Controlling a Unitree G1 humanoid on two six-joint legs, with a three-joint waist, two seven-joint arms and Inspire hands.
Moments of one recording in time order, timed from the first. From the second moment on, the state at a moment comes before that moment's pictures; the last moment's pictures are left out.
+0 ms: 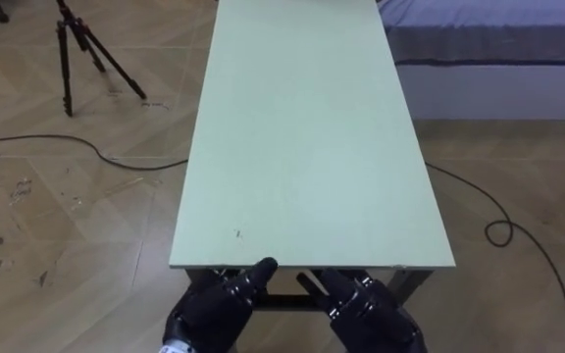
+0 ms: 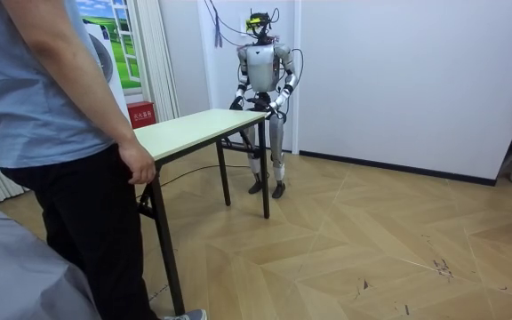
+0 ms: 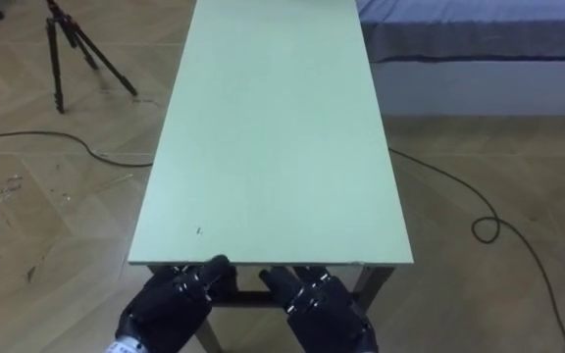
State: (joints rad) left arm 0.29 0.24 -0.29 0.23 -1.27 0.05 -0.31; right arm 0.28 -0.24 0.29 0.35 1.22 0.07 0.50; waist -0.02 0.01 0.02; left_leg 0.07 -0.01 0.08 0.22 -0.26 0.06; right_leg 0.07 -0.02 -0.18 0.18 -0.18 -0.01
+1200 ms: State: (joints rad) left arm 0.28 0.20 -0.22 0.23 -1.43 0.15 -0.17; right arm 0.26 -0.19 0.16 0.32 1.54 0.08 0.27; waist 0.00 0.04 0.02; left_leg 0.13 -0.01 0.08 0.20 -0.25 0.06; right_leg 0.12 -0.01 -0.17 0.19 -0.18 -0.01
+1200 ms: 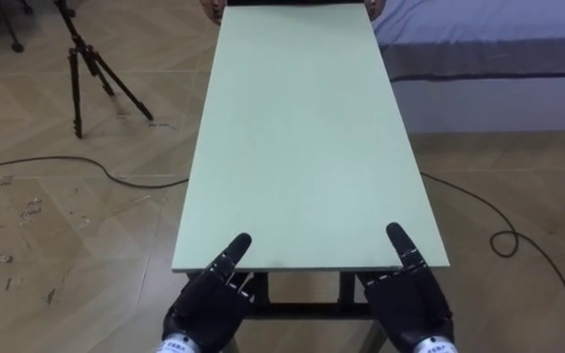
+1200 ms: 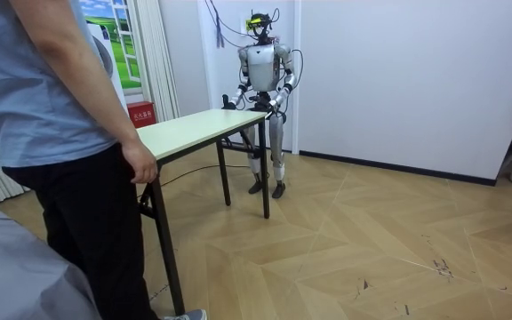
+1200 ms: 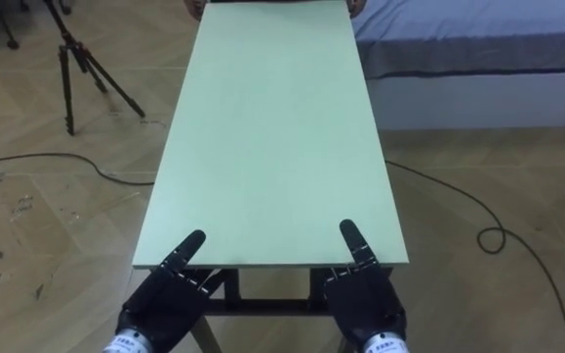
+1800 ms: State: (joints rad) left arm 0.28 0.18 -0.20 0.24 -1.44 0.18 -0.16; right arm 0.26 -0.19 0.15 0.30 1.53 0.09 0.16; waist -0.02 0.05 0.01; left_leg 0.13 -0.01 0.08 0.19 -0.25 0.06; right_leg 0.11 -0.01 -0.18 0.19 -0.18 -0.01
